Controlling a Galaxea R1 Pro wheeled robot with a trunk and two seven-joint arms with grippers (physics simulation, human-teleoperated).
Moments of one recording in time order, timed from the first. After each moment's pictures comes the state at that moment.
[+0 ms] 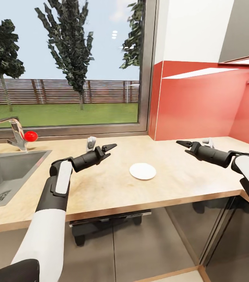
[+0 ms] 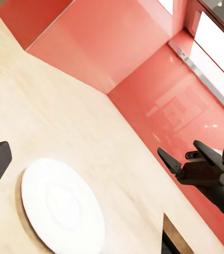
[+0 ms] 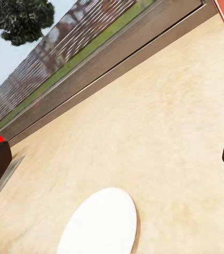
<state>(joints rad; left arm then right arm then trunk) -0.86 -0.17 0.24 -1.19 0.53 0.99 -0.51 -0.85 -0.54 0.19 -1.31 -1.38 0.76 -0.01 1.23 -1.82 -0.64</state>
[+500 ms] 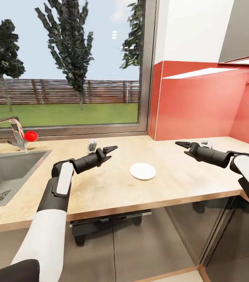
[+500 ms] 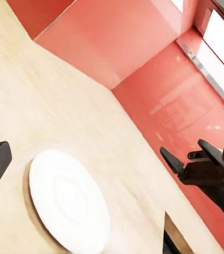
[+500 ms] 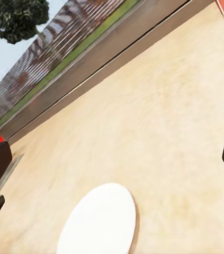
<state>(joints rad) -0.86 -0.17 0.24 -1.15 0.56 0.99 -0.47 -0.85 -0.53 0.20 -1.30 -1.41 0.78 -0.04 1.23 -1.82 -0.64</state>
